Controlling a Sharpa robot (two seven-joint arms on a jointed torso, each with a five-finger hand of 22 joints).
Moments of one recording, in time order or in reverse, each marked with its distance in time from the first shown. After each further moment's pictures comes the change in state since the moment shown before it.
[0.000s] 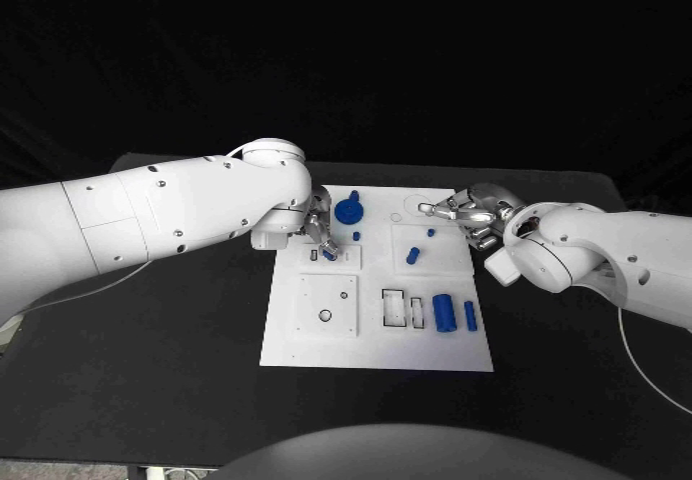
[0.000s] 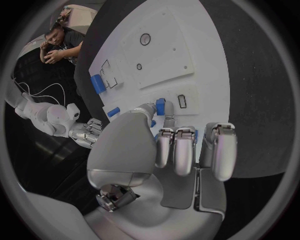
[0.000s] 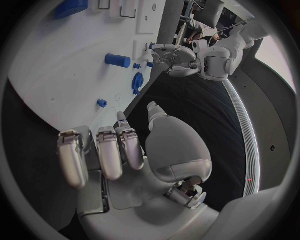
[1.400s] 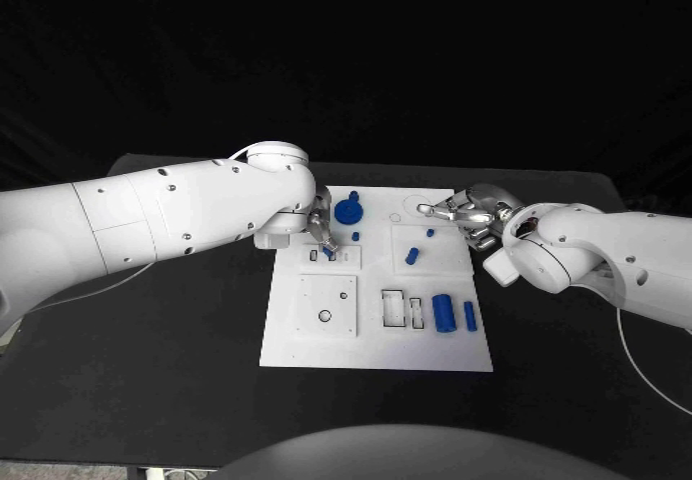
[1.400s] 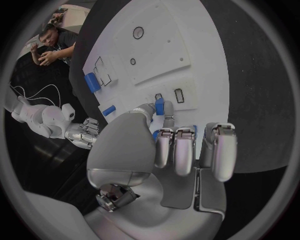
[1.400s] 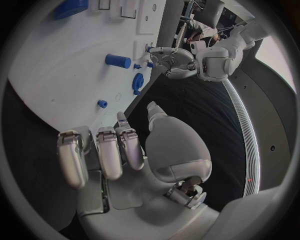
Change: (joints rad) left arm -0.002 0.023 -0.012 -0.027 -0.041 -0.028 0.000; left_hand -0.028 0.006 -0.001 0.000 -0.006 0.007 -0.007 -0.007 0.007 0.003 -0.003 0.000 0.000 0.000 0.000 0.000 0.000 0.000 0.002 -0.005 0.000 0.000; right arm -0.002 0.004 0.000 -0.002 0.000 0.000 0.000; right_hand 0.004 0.004 -0.004 0.004 0.000 0.000 0.000 0.000 0.000 0.000 0.000 0.000 0.000 -0.004 0.004 0.000 0.000 0.000 0.000 0.007 0.000 0.000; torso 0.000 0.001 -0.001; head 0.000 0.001
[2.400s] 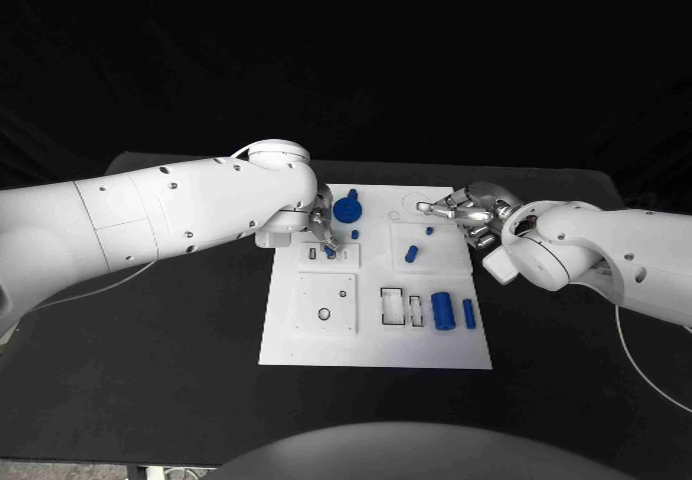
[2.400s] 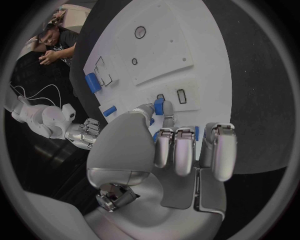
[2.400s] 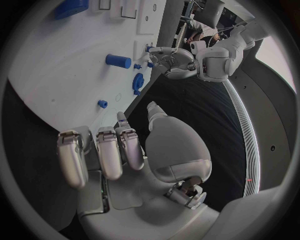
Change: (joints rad) left arm -0.001 0.009 0.000 -0.006 0.008 0.006 0.000; left_hand -0.020 0.004 -0.001 0.001 -0.022 0.005 -0.005 0.002 0.007 -0.004 -0.004 0.000 0.000 0.000 0.000 0.000 0.001 0.000 -0.004 -0.004 0.000 0.000; right arm -0.001 0.000 0.000 -0.001 0.000 0.000 0.000; right_hand 0.000 0.000 0.000 0.000 0.000 0.000 0.000 0.000 0.000 0.000 0.000 0.000 0.000 0.000 0.000 0.000 0.000 0.000 0.000 0.000 0.000 0.000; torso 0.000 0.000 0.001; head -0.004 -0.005
